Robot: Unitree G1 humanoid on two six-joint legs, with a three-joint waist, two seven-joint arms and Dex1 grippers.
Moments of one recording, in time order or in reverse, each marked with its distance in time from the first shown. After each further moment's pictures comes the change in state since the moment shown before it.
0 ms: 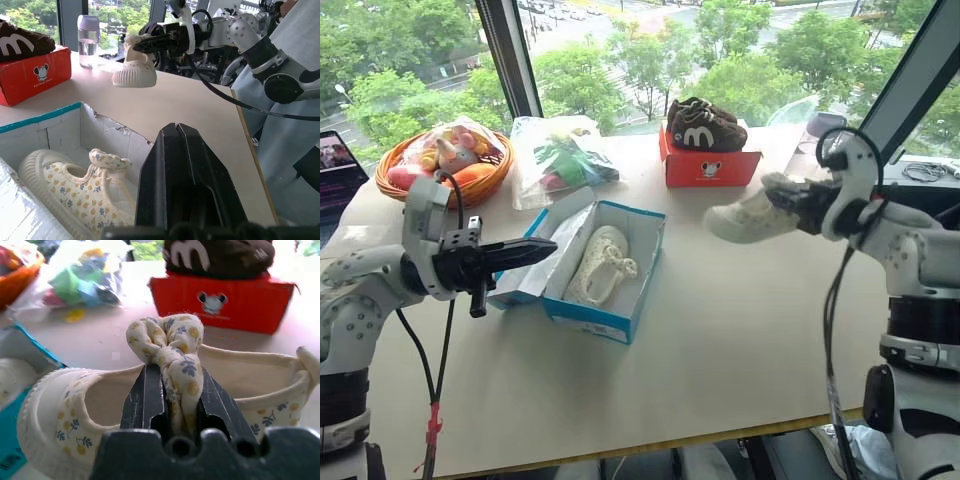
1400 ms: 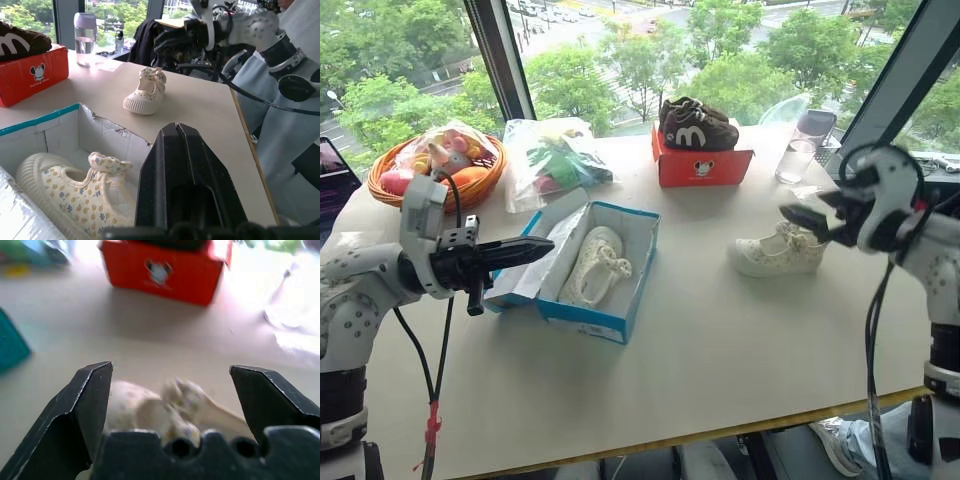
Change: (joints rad) left arm 0.000 0.006 -0.006 0.022 0.008 -0.002 -0.023; right arm -0.196 0.054 0.399 -0.515 0.251 0.119 0.272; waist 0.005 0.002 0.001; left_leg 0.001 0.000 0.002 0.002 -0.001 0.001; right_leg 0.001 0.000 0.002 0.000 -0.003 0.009
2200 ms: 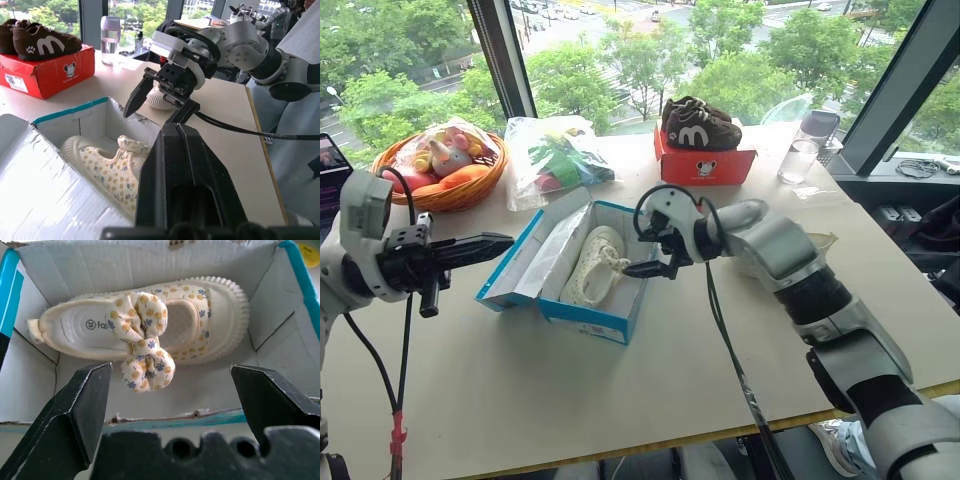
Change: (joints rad) left arm 0.179 0.077 0.206 -0.016 -0.033 0.027 -0.034; right arm -0.106 0.232 0.331 0.472 -0.365 -0.218 0.162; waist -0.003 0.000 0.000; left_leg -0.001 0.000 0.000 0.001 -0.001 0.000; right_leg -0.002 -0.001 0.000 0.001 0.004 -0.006
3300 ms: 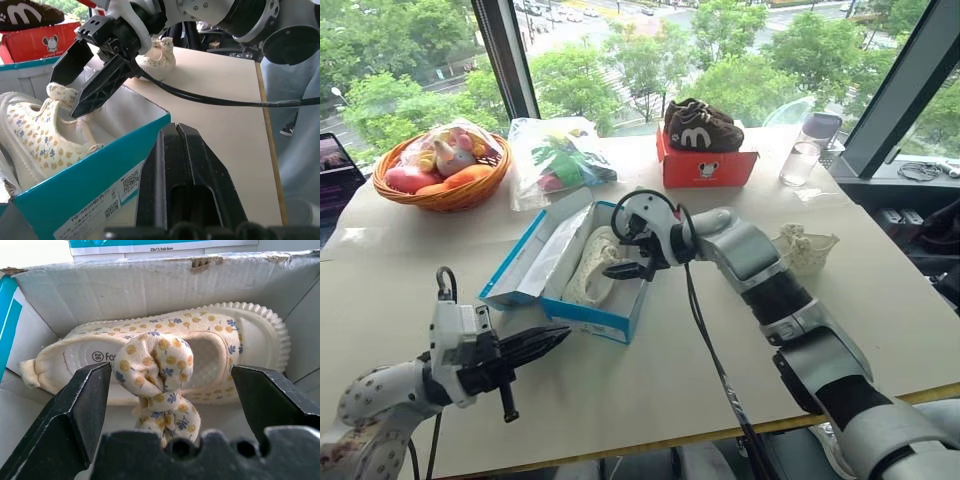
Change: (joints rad) left arm 0.482 -0.396 -0.186 -0.439 0.213 -0.461 0.202; right arm 0.006 0.086 -0.074 0.072 -0.032 -0.025 -0.016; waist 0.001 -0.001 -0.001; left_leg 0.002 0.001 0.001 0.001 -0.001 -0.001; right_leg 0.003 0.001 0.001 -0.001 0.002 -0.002
